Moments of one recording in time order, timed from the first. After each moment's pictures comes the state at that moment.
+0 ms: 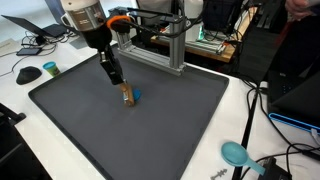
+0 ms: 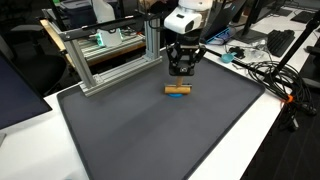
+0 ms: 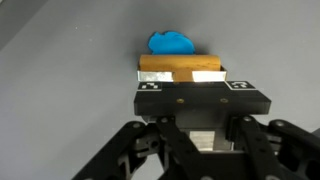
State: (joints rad) arm 0.05 0.51 -0.09 -1.67 0.07 2.14 0.64
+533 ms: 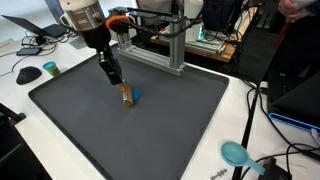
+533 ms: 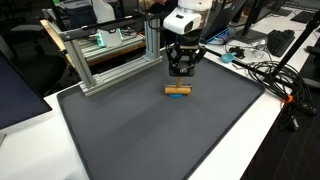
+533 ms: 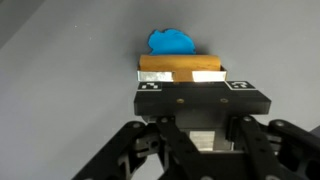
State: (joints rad) arm 0.04 0.51 -0.09 -1.67 0.08 2.14 0.64
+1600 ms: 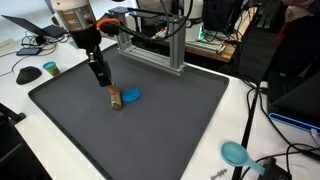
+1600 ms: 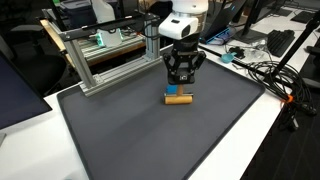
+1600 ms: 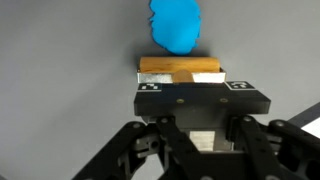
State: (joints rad) arm 0.01 0.54 -0.10 -1.64 0.08 2.23 0.54
